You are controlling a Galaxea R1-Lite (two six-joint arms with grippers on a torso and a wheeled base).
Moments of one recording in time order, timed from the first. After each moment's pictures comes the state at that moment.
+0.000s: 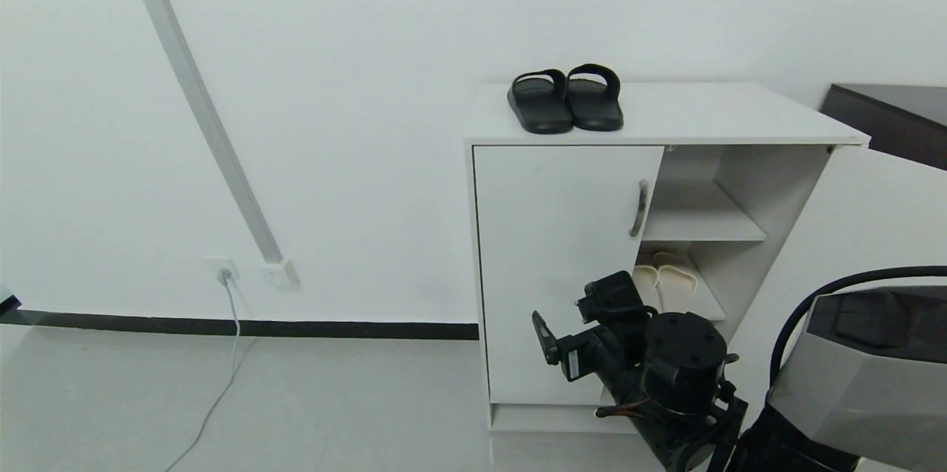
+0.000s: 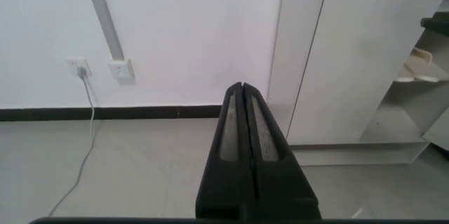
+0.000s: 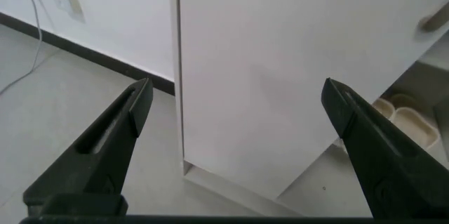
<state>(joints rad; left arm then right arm) 0.00 0.00 0.00 0.00 0.00 0.01 0.80 2.15 -0.60 -1.52 -0.45 -0.08</state>
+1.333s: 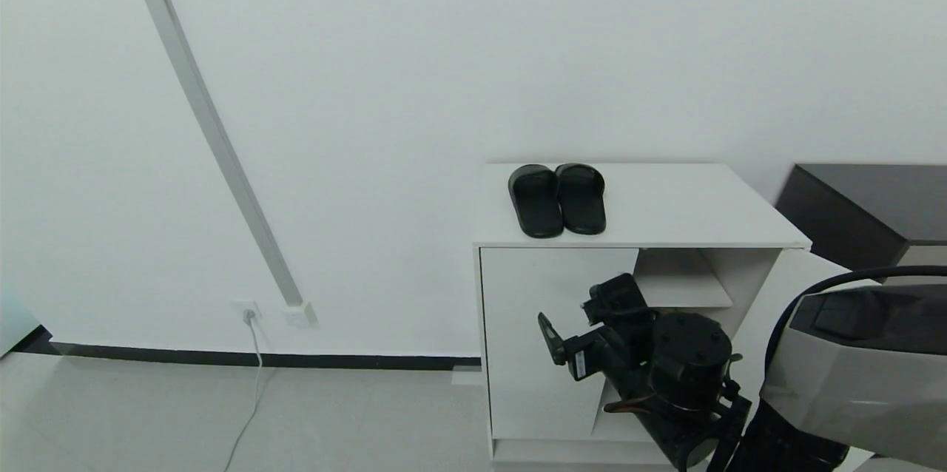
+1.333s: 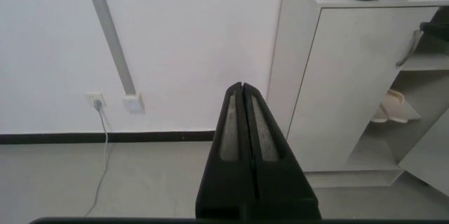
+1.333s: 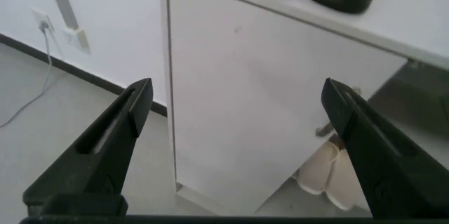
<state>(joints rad) 0.00 0.00 0.00 0.00 0.00 0.01 0.76 2.18 -0.58 -1.57 -0.38 -0.12</state>
